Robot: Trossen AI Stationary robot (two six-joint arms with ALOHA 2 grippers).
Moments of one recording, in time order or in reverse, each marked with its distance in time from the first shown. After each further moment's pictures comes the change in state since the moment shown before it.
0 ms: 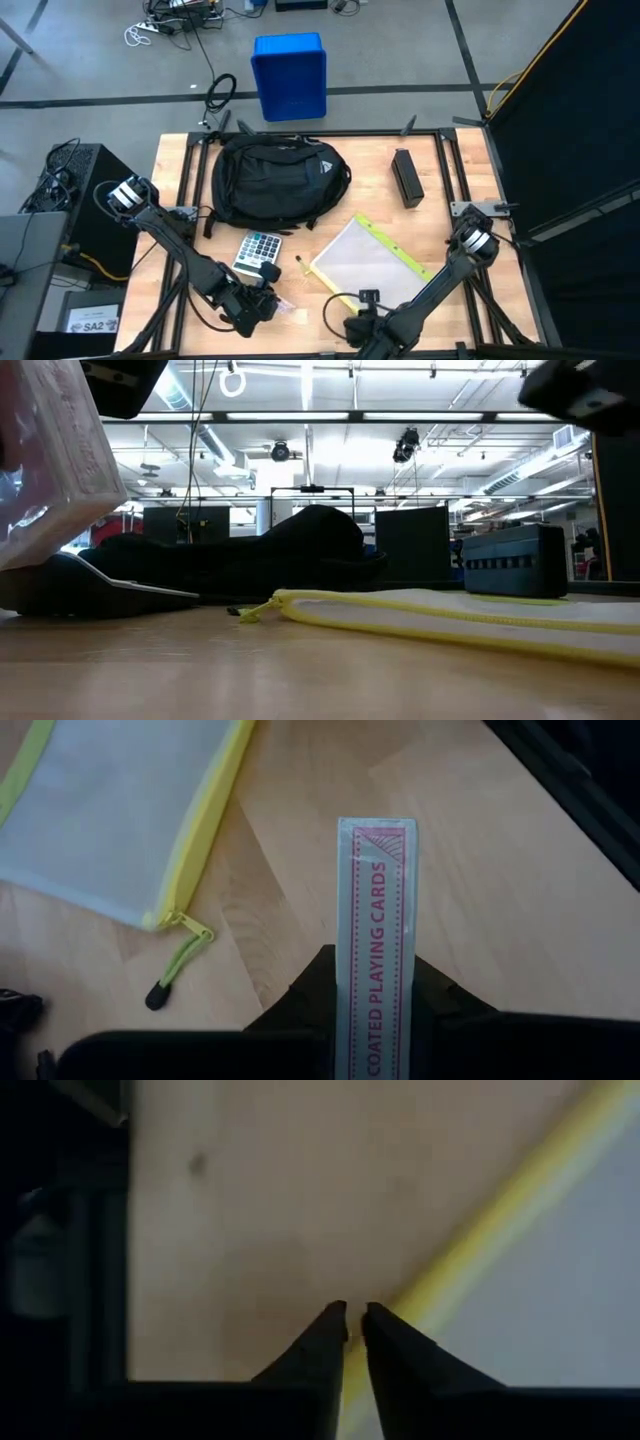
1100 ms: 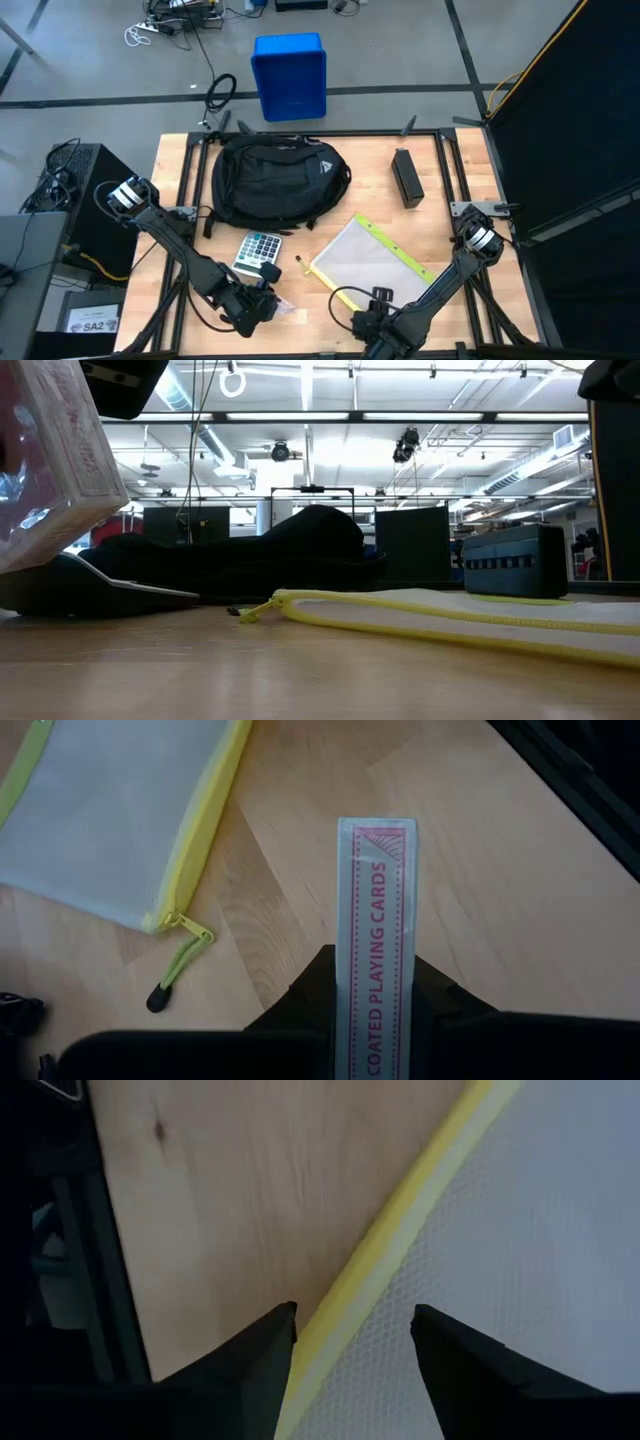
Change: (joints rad) left arm 0.000 0.005 0.000 0.003 0.000 0.004; right arm 0.019 -0.040 -0.001 -0.115 -0.023 0.230
